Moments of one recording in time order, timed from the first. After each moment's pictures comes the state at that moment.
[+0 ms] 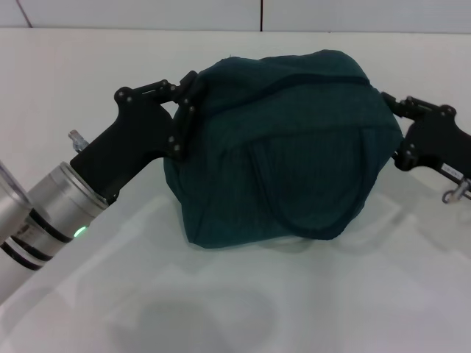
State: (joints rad) left arm -0.49 -2.09 2.78 0.00 -0.79 1.64 -0.31; right arm 0.44 2.01 -1.63 -0.34 -0.58 -1.24 0.67
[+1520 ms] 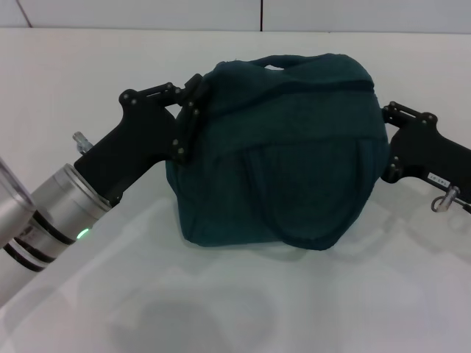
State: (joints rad) left arm -0.49 -2.09 2.78 0.01 -0.78 1.64 -0.31; right arm 0.44 2.01 -1.59 -0.38 -0.72 -1.23 0.72
